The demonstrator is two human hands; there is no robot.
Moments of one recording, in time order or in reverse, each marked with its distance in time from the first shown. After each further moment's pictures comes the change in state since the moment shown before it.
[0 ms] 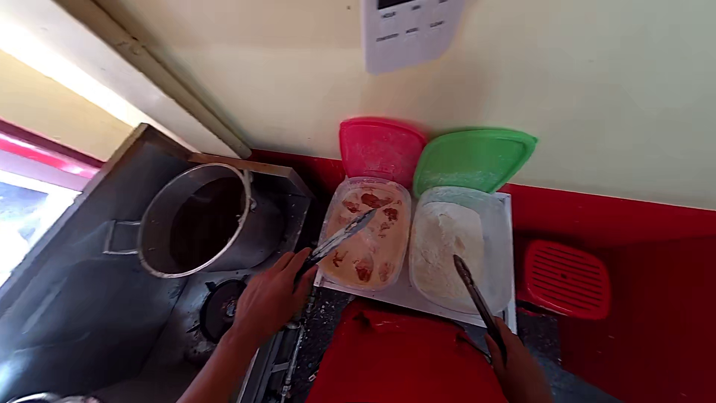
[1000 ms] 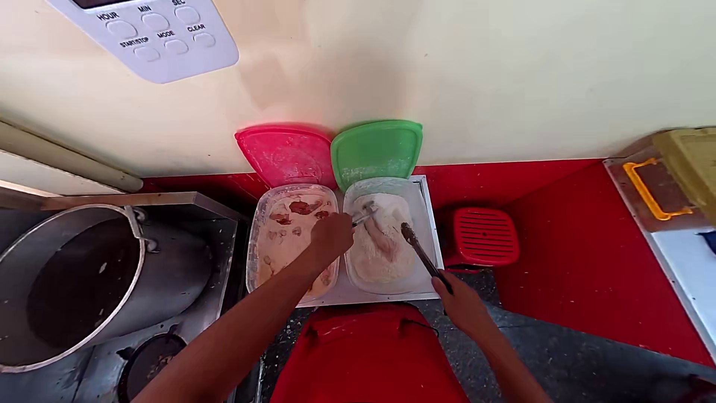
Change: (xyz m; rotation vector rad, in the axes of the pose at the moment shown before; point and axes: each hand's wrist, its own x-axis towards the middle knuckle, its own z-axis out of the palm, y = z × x) left_hand 0.181 0.225 0.083 0.078 -0.669 0.000; right_hand 0.057 -0.035 -0.095 0.217 -0.211 0.321
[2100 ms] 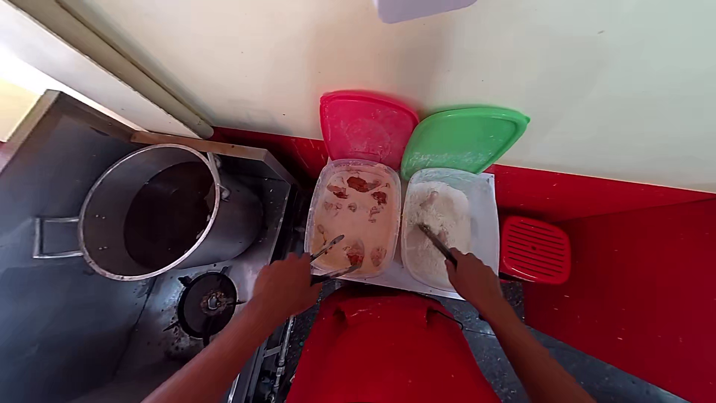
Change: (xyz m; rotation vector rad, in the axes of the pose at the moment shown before) left_hand -0.146 -0.203 0.034 0.015 -0.259 -0.228; right_hand 0.054 -0.107 0.073 -0.609 -0.100 0.011
